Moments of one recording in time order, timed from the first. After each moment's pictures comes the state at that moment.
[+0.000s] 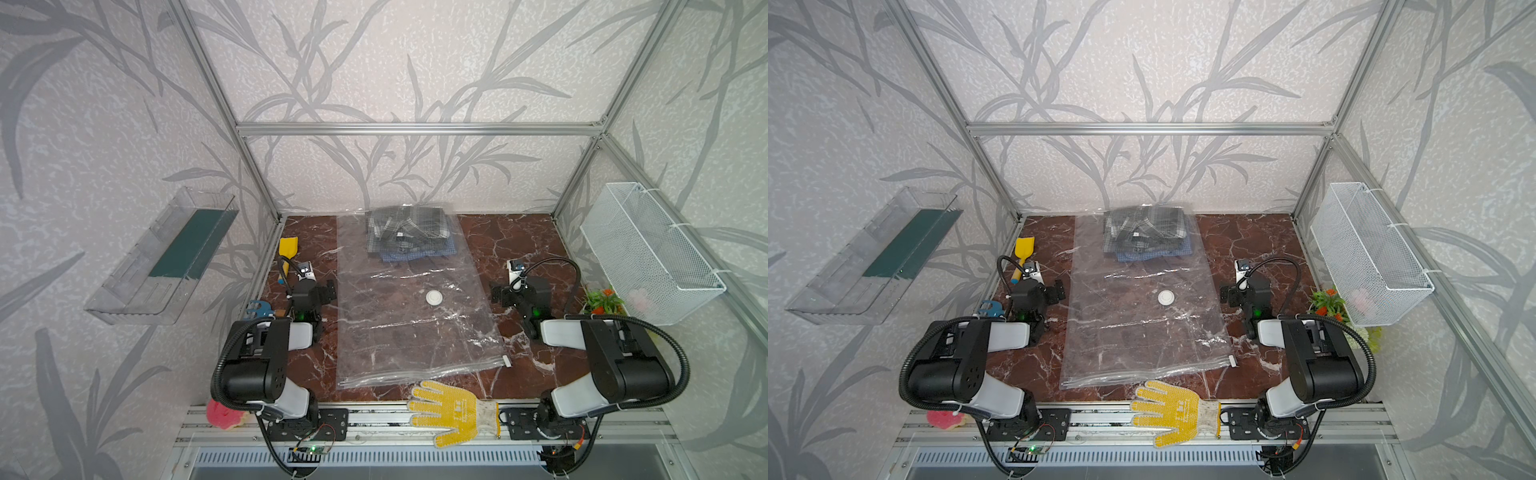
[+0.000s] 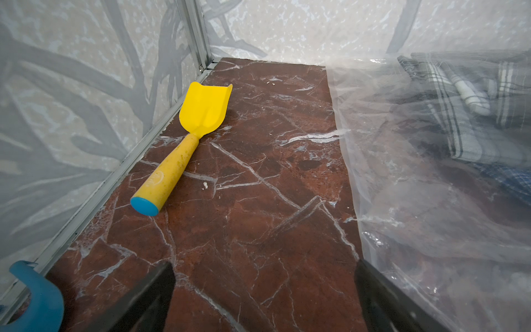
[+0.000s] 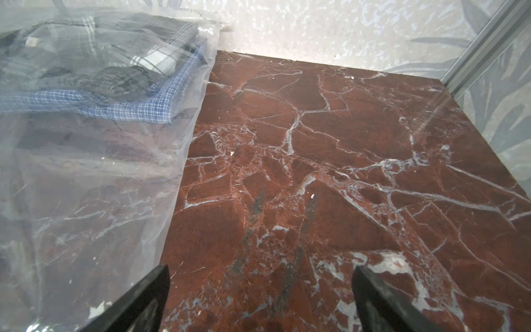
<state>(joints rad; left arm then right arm) 0.03 1.53 0.39 0.72 -0.23 -0.08 0.07 1.53 0.42 0.67 -0.05 -0.08</state>
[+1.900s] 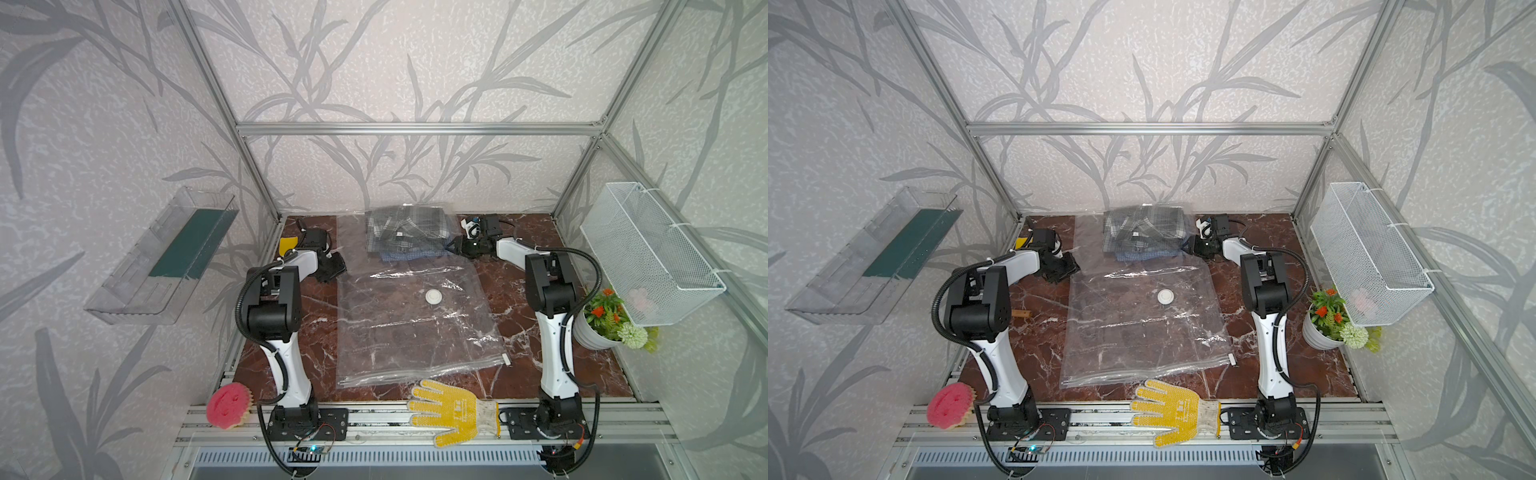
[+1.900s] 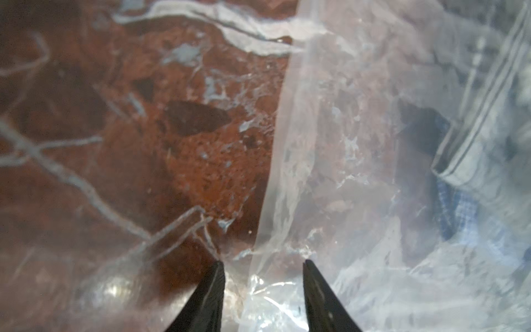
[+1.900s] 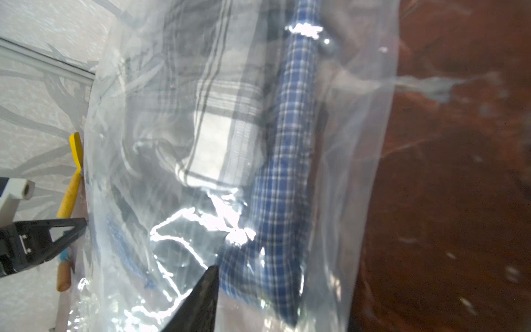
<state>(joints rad) 0.04 1.99 1.31 -0.40 0.23 -0.47 0.18 2.38 1.75 -0.23 -0.58 0.38</state>
